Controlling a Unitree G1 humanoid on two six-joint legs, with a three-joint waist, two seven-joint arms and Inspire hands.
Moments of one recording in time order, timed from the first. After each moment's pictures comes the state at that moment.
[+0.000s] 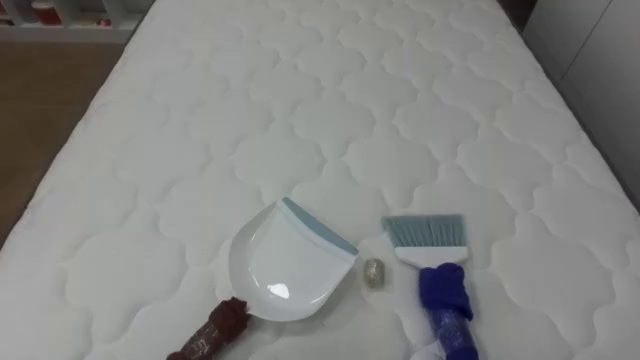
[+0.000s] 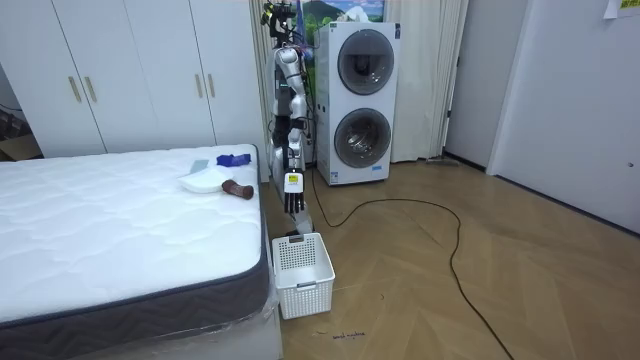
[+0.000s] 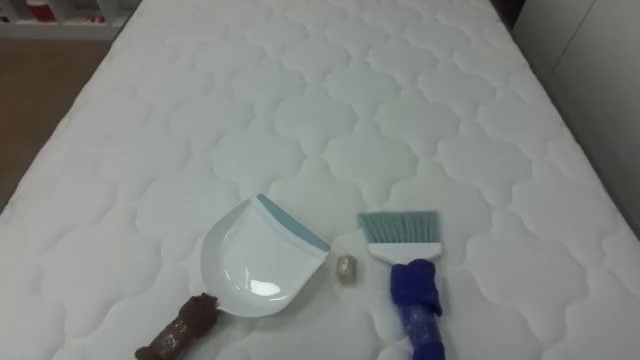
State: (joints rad) left arm 0.26 0.20 0.07 1.08 0.32 0.15 0.08; right arm 0.12 -0.23 0.02 1.24 -0.32 0.11 0.00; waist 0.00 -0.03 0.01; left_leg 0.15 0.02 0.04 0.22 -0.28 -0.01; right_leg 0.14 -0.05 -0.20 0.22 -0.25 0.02
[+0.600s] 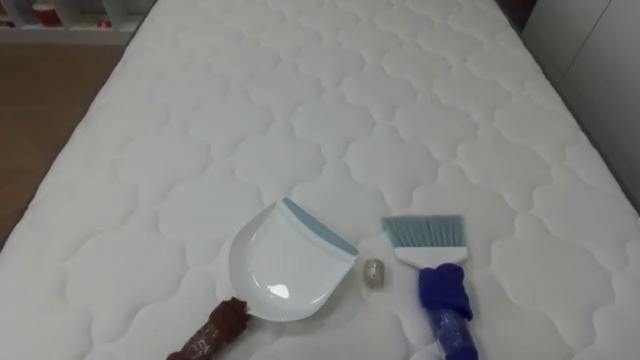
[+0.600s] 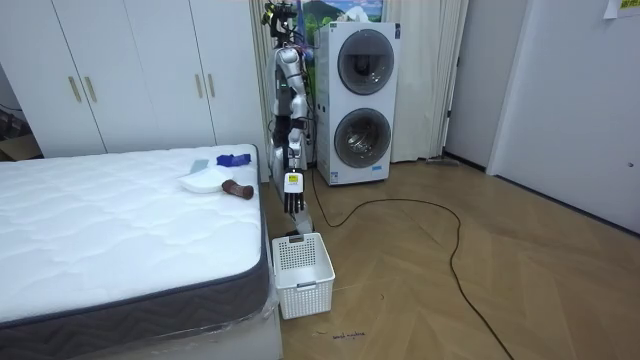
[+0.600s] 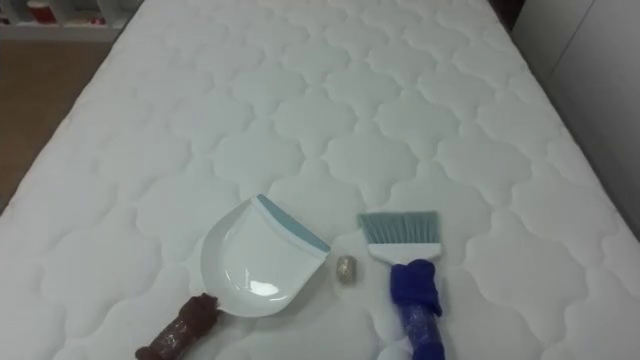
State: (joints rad) left arm 0.26 0.20 0.08 1.08 0.31 0.14 0.10; right arm 0.12 -0.23 0.02 1.24 -0.32 0.11 0.00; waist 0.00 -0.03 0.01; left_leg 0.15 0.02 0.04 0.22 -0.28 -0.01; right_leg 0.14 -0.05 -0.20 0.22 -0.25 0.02
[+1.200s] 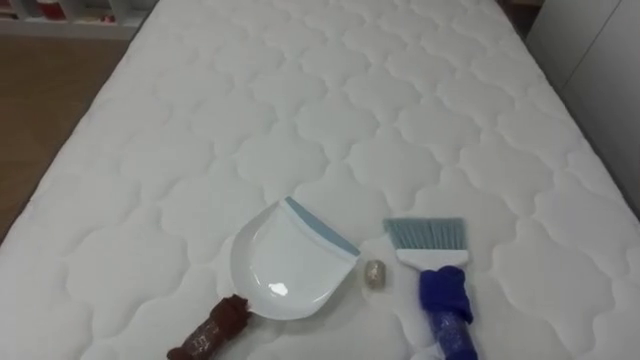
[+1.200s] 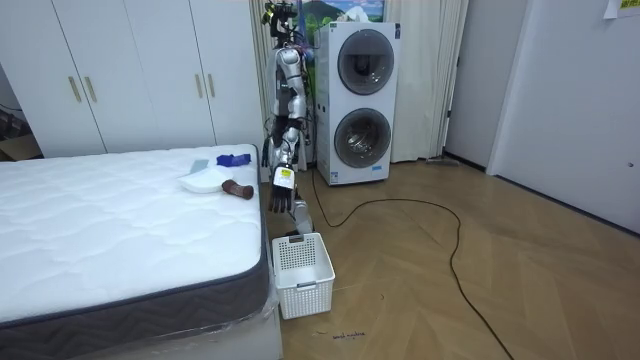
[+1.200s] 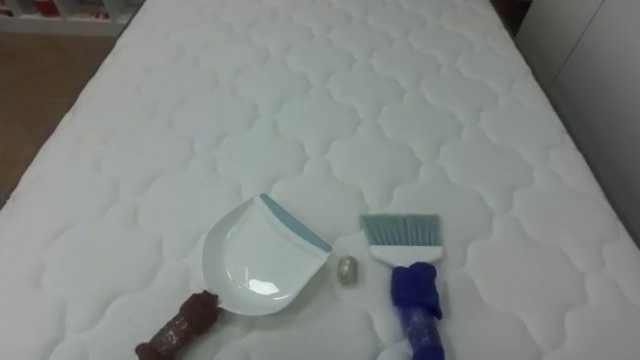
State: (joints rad) left arm 0.21 0.19 0.25 0.88 0.16 -0.01 0.49; right arm 0.10 -0.23 0.01 1.24 -0.32 0.03 -0.05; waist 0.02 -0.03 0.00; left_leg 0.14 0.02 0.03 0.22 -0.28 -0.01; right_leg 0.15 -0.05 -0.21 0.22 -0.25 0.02
